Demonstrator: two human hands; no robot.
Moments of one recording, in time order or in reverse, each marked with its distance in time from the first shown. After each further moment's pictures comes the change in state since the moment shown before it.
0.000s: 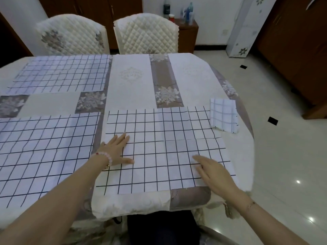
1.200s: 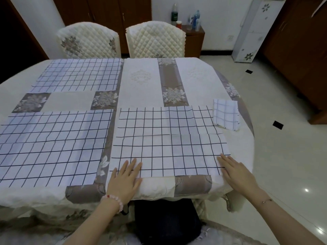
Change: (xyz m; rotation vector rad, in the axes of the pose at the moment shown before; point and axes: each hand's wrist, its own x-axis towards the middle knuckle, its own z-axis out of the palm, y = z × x) left_hand -0.123 0.056 0.087 -0.038 0.241 -0.014; right_hand -0.040 0.053 -0.010 -0.236 -0.124 0.183
